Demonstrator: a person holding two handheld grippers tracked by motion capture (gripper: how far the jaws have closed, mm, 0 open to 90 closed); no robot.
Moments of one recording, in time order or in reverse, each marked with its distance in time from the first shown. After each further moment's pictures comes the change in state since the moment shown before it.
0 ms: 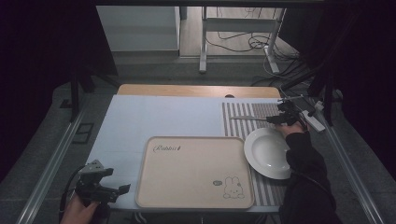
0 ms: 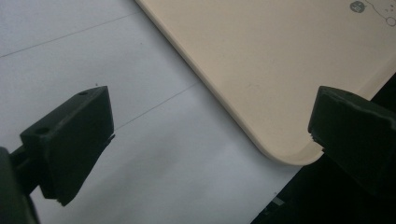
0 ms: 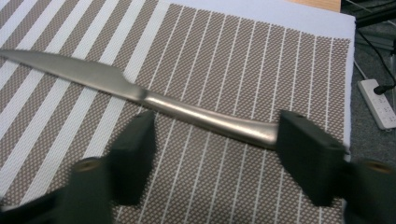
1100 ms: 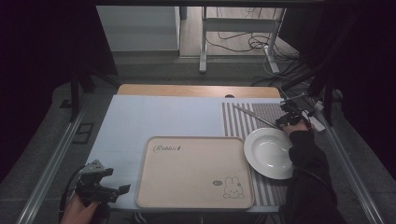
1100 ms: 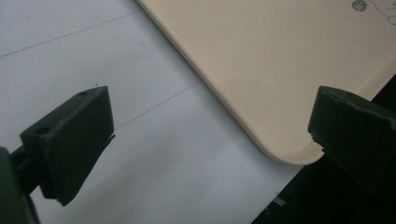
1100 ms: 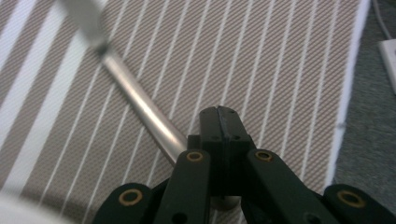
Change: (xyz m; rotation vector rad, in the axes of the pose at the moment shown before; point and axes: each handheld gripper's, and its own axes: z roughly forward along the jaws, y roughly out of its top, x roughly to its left) left arm 0.000 0.000 0.000 0.005 0.005 0.004; right arm -0.023 -0.005 0.012 0.177 0.055 -0.002
